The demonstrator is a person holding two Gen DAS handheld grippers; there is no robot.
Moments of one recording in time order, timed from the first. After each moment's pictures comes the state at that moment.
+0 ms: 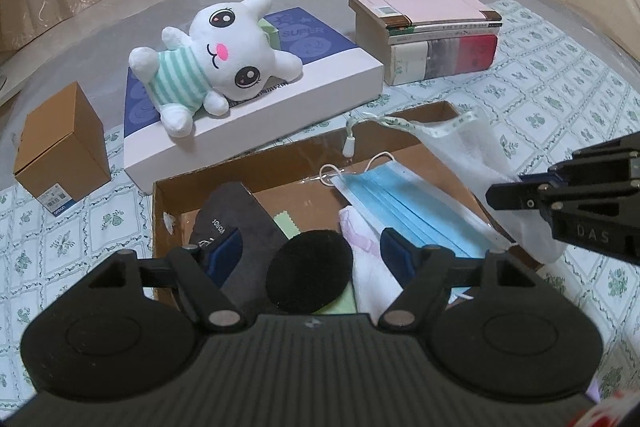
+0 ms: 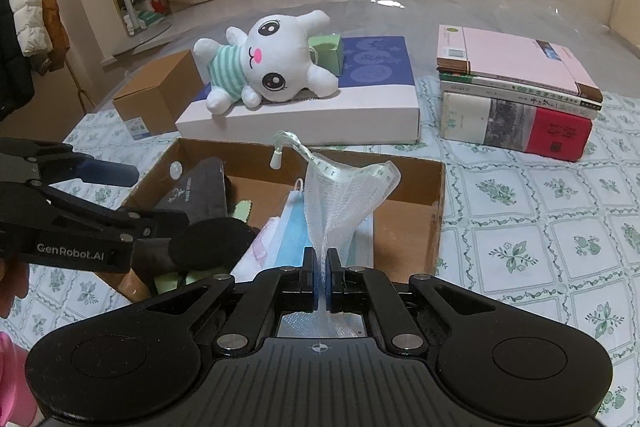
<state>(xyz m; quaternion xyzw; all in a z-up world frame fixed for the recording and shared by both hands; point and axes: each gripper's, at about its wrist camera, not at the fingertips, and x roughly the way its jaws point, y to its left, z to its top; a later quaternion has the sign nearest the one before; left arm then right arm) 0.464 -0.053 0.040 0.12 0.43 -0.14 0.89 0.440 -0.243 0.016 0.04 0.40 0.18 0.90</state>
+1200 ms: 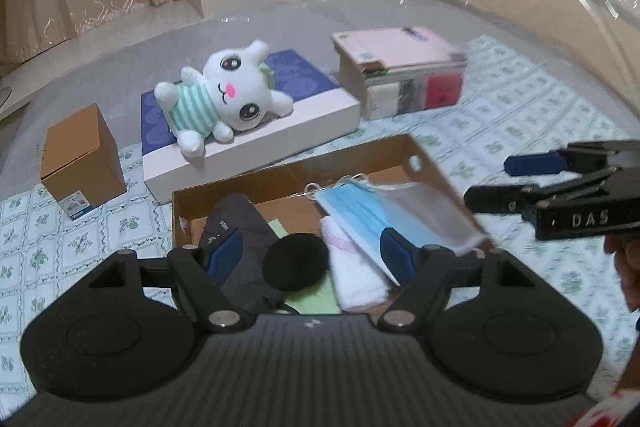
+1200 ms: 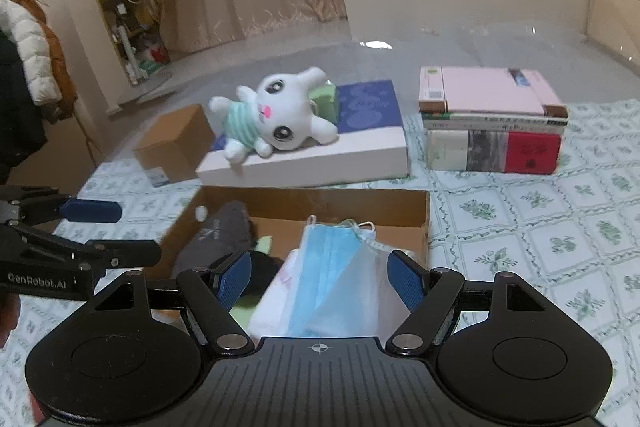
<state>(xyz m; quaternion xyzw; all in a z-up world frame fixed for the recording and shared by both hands) 0.392 -0.033 0.101 0.09 0.38 -0.17 0.91 0.382 -0.257 0.069 0.08 0.35 0.17 0.92</state>
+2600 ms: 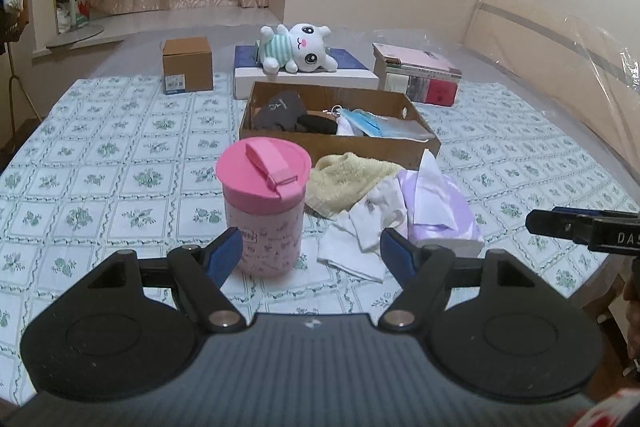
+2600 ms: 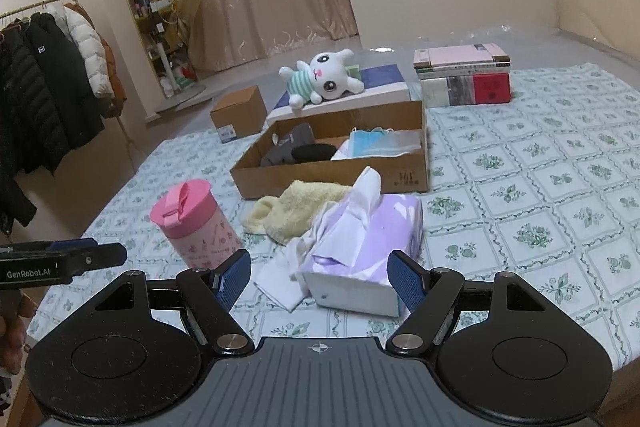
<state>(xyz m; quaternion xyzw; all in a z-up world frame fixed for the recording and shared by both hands) 0.074 0.031 0.075 -0.03 0.33 -0.07 0.94 0.084 -0.256 0.051 0.12 0.30 0.17 0.93</state>
